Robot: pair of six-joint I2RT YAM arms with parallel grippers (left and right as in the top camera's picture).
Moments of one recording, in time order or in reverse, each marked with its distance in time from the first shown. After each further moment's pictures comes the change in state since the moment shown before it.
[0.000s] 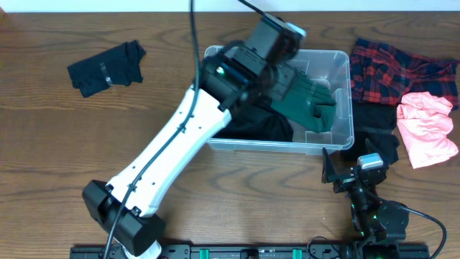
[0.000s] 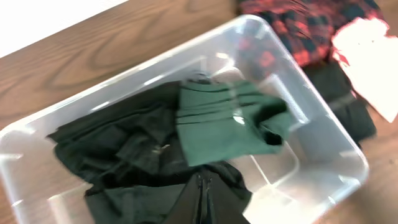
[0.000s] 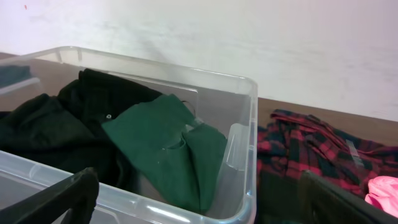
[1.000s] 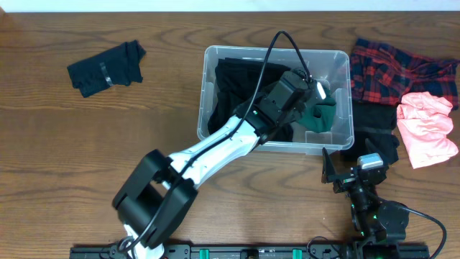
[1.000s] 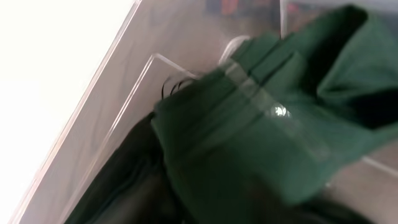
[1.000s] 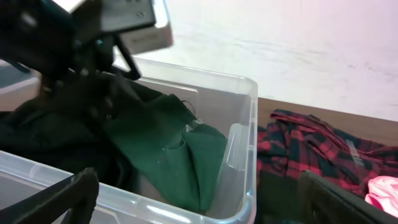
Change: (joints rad) left arm -0.120 0.087 -0.574 0.779 -0.182 0.638; right arm 0.000 0.000 0.000 0.000 0.000 0.000
